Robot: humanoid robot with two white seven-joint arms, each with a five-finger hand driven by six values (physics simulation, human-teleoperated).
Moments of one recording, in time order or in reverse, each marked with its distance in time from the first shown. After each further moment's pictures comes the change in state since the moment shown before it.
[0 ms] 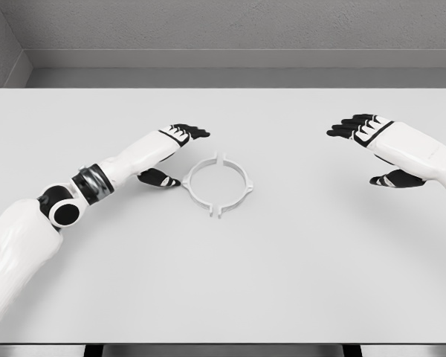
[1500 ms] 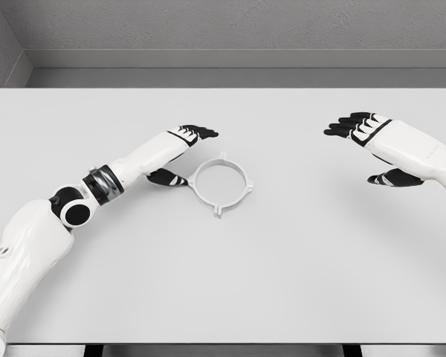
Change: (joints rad) left arm -0.002 -0.045 0.002 0.026 0.004 0.000 0.001; right arm 0.000 0.000 0.000 -0.024 0.000 0.000 0.000
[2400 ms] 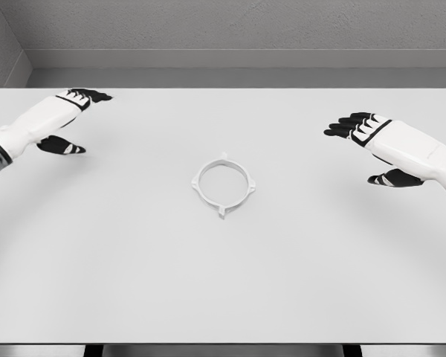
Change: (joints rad) left arm -0.058 0.384 0.075 0.009 0.049 0.000 0.000; right arm 0.002 0.000 -0.001 0.000 0.000 0.000 0.000
